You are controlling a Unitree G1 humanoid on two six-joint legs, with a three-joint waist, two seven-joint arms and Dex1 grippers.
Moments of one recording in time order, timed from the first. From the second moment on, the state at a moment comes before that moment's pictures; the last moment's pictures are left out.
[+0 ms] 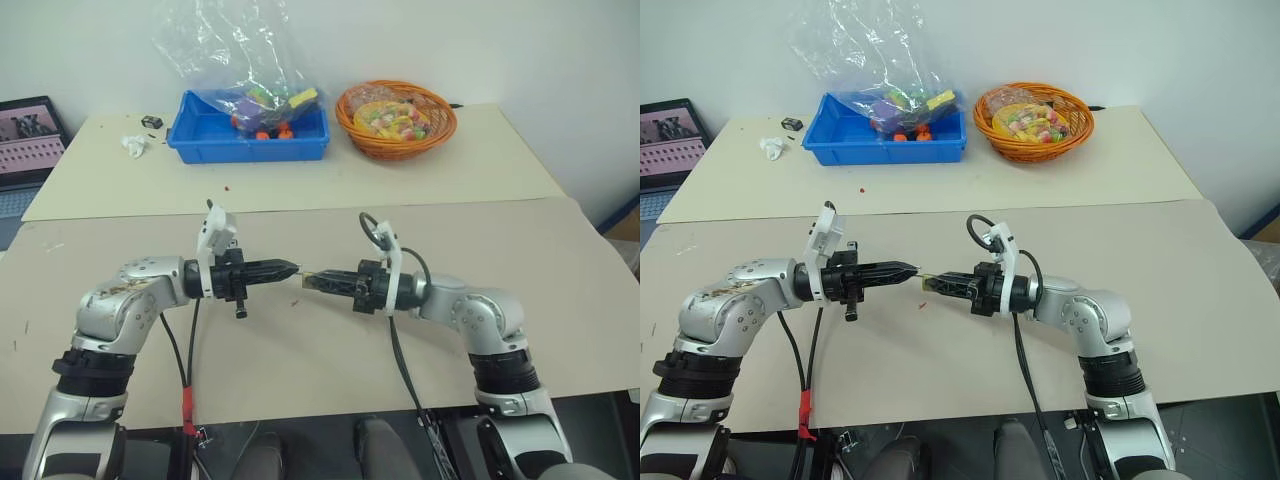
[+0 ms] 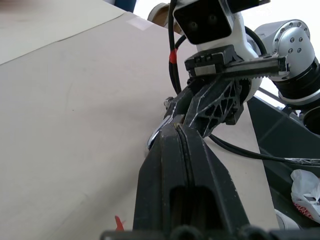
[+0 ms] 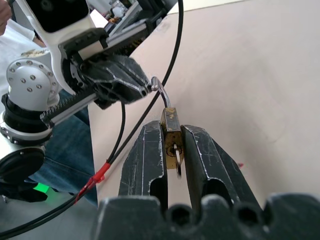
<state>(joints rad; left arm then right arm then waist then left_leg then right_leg) -0.47 0.67 0.00 -0.10 -0.71 0.70 -1.08 -0.53 -0.31 0.06 -0.14 0.81 1.03 0.70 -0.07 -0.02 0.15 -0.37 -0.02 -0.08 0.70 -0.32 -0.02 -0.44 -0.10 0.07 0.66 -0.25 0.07</state>
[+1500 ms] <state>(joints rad) -0.24 0.71 -0.03 -0.13 -0.35 -0.15 -1.34 -0.75 -0.40 0.14 0.42 0.67 1.22 0.94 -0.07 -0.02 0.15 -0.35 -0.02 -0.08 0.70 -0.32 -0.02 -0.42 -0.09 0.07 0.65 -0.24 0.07</state>
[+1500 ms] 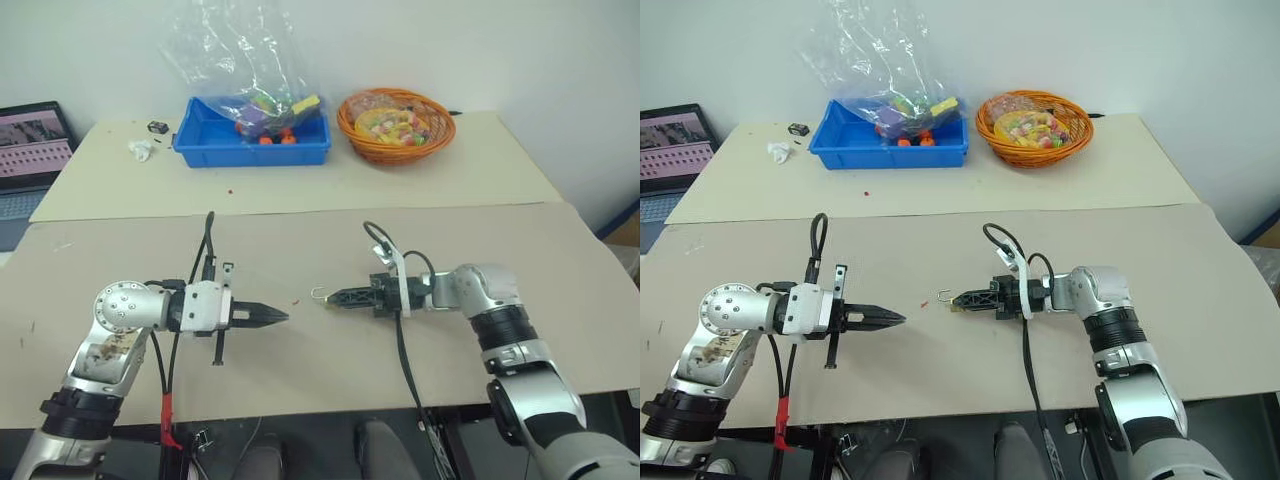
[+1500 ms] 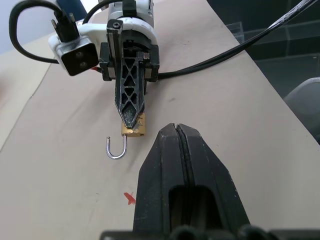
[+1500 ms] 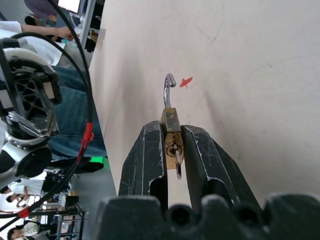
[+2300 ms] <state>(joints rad) -0.24 0.71 -0.04 -0.15 -0.38 -0.08 -1.27 -0.62 -0.53 0.00 0.27 0.57 0.88 0.99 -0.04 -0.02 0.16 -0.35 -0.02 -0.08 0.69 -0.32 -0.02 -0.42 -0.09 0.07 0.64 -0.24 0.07</state>
